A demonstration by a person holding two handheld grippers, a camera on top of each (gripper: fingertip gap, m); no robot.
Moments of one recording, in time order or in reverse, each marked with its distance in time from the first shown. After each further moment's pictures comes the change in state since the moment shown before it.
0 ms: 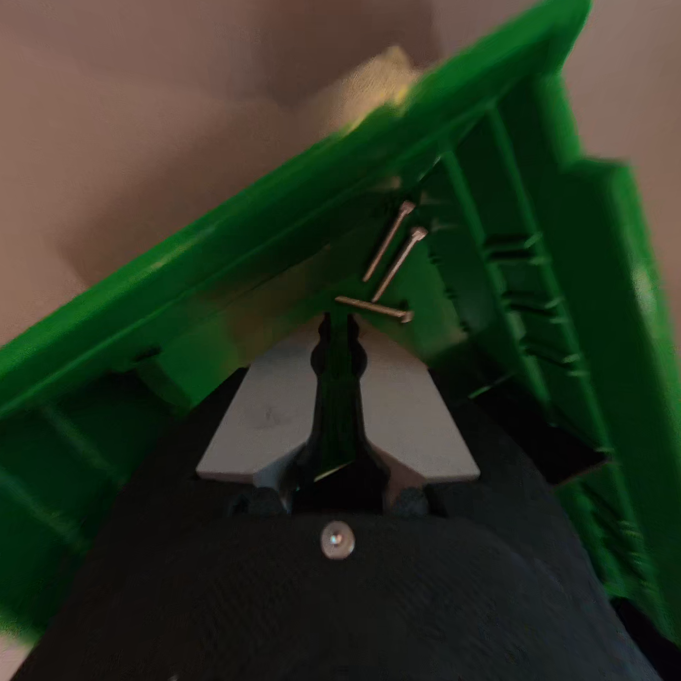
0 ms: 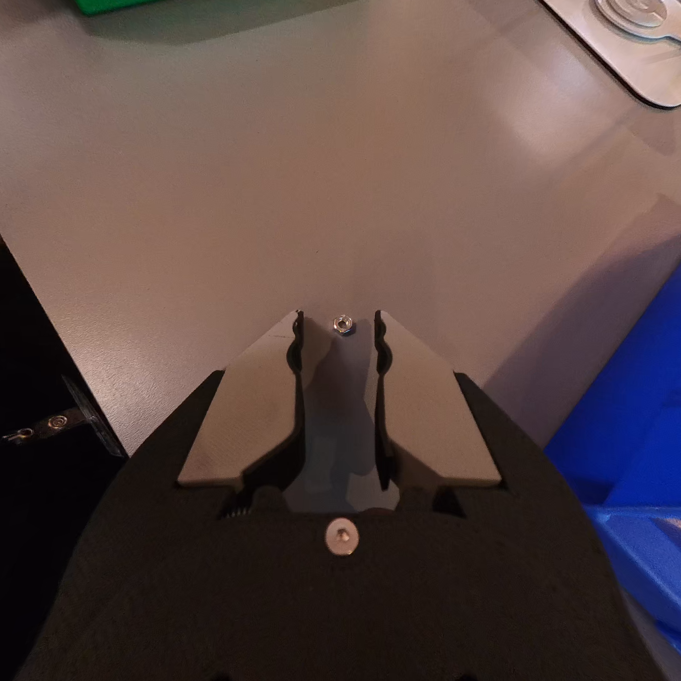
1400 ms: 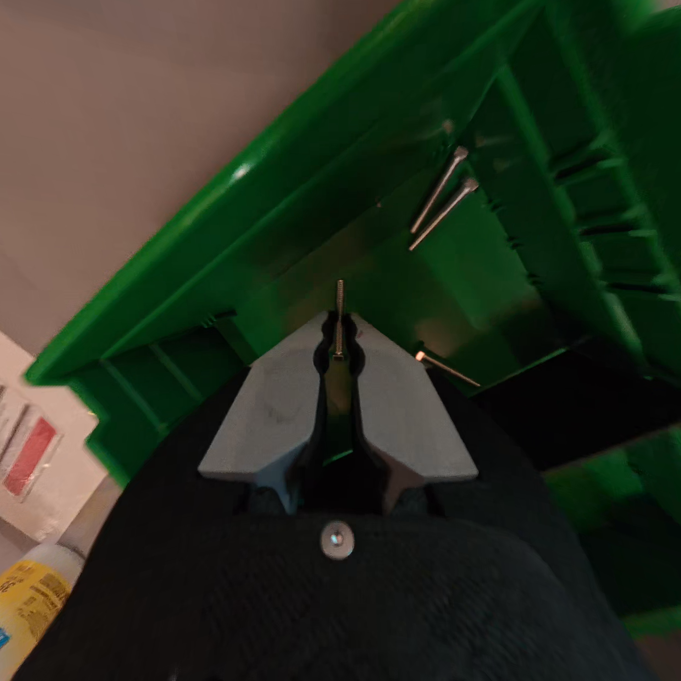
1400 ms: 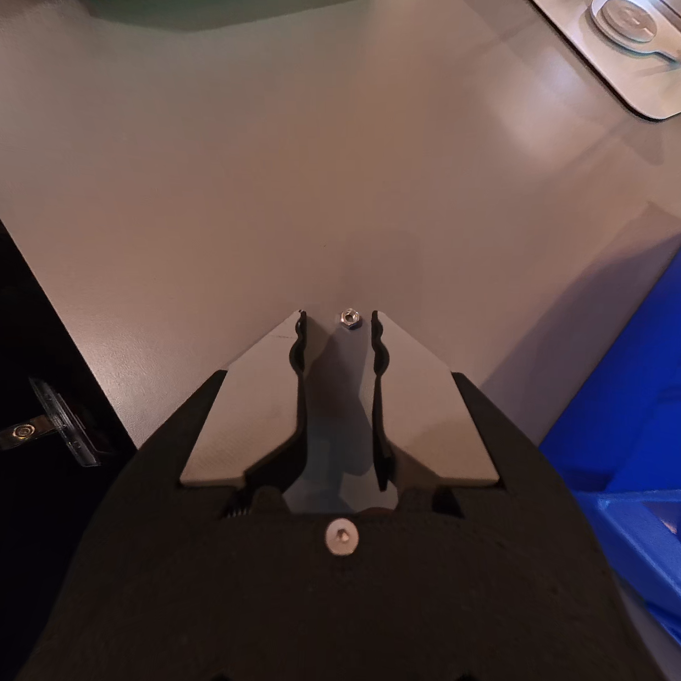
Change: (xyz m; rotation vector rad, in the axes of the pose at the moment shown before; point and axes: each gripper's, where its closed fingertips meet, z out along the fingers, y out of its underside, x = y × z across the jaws) left arm -0.027 0.018 -0.023 0.003 -0.197 0.140; right arm -0.004 0.002 -0.004 0.001 0.020 -0.034
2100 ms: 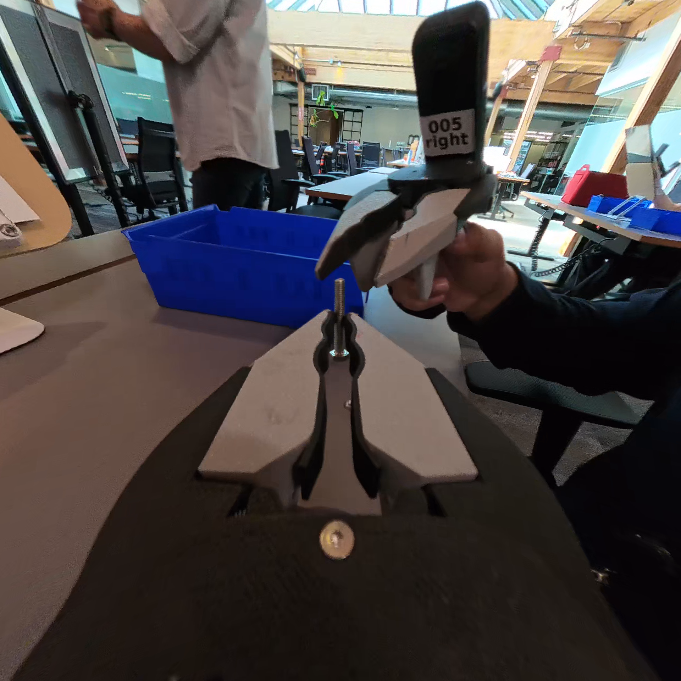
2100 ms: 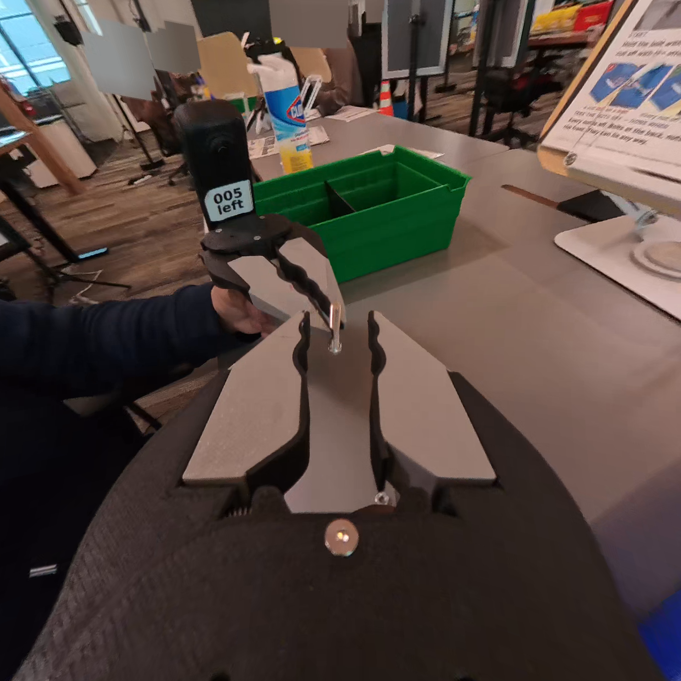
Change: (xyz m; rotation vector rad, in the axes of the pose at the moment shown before) left arm 0.360 -0.064 -0.153 1.224 0.760 0.241; right arm 0.003 -0.143 -0.057 0.451 -0.401 0.149
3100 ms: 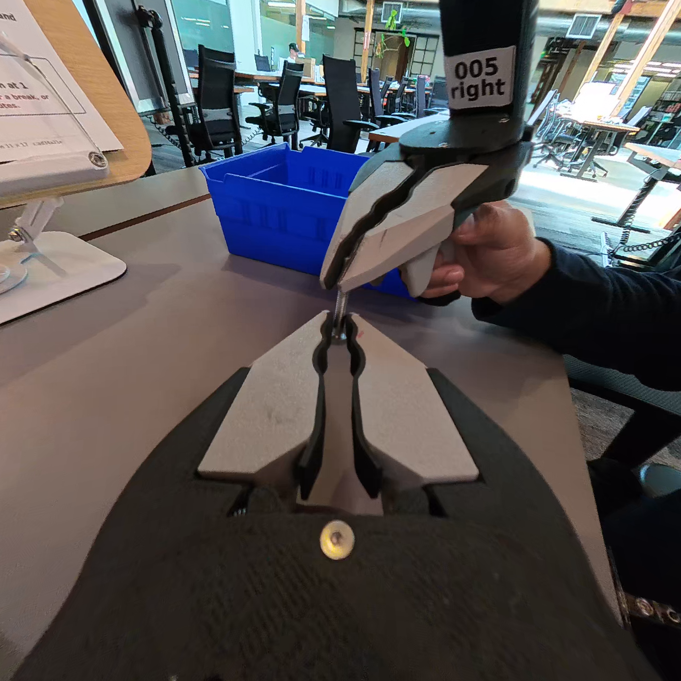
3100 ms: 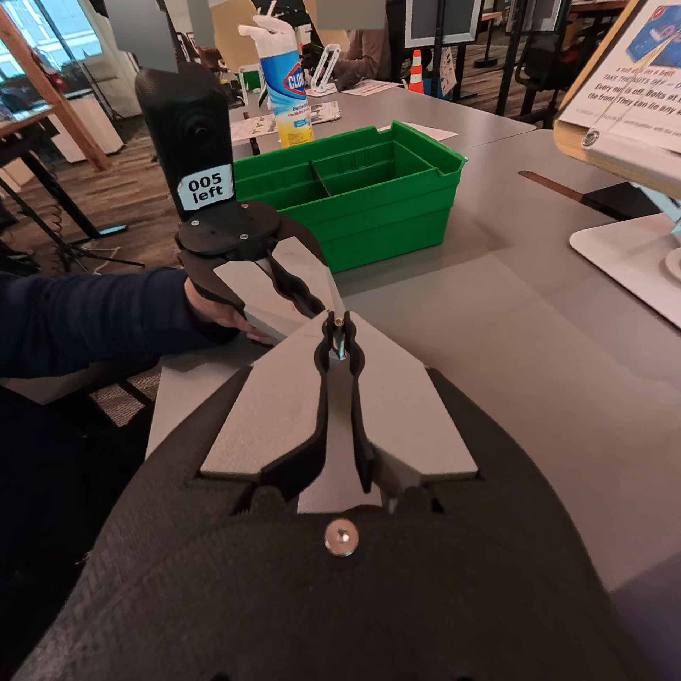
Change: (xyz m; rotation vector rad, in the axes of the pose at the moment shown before) left arm -0.065 0.031 0.008 -0.137 -0.169 -0.017; right arm 0.052 0.012 0.048 -0.044 -0.080 -0.021
